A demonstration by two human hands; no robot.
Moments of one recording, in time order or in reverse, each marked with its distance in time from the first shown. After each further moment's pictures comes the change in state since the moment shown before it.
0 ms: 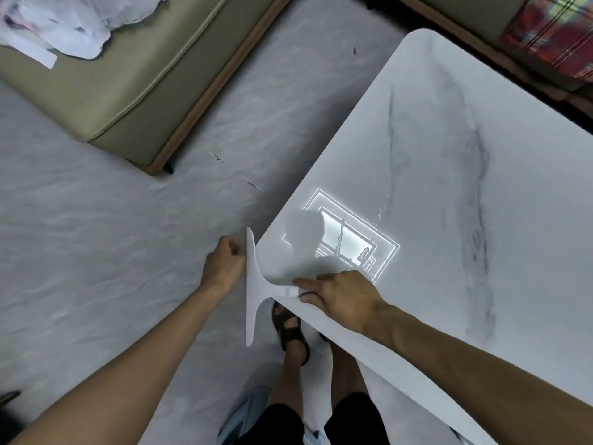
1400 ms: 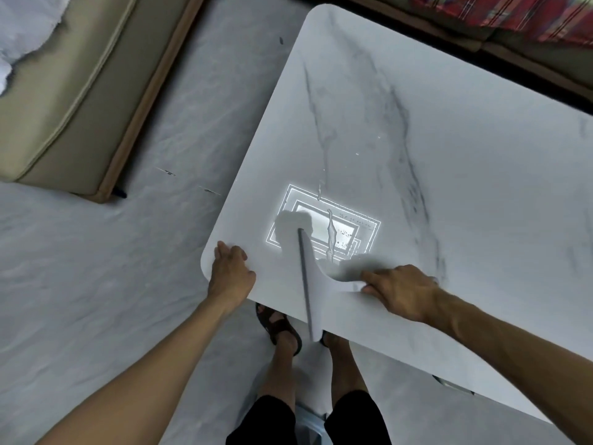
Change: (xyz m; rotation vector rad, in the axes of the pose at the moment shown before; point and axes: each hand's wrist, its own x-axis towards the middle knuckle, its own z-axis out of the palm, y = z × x) left_hand -0.042 0.019 0.089 0.508 -0.190 0.290; right_hand -0.149 0.103 0.042 0.058 -0.080 0.298
